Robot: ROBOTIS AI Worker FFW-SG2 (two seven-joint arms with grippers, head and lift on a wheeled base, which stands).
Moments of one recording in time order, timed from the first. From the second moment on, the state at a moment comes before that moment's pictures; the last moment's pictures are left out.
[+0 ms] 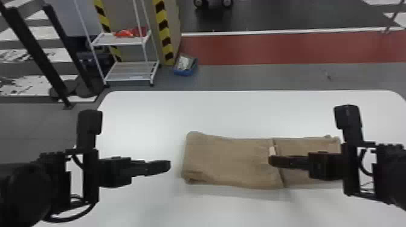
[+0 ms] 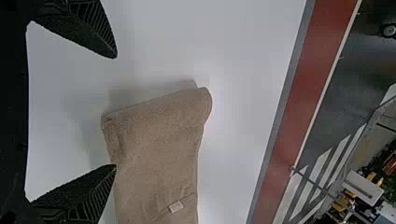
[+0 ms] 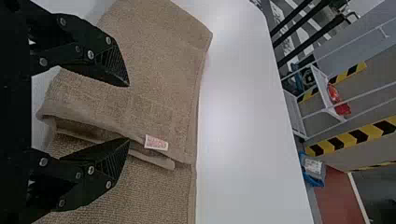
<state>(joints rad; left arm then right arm) 0.08 0.16 0.28 -2.30 0.26 1.56 -0.55 -0.08 -0.09 -0.05 -1.98 -0.07 1.39 0.66</state>
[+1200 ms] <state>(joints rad) 0.08 0.16 0.30 -2.30 0.25 1.56 -0.54 -0.13 -0.08 0.03 -1.93 -0.02 1.42 0.66</state>
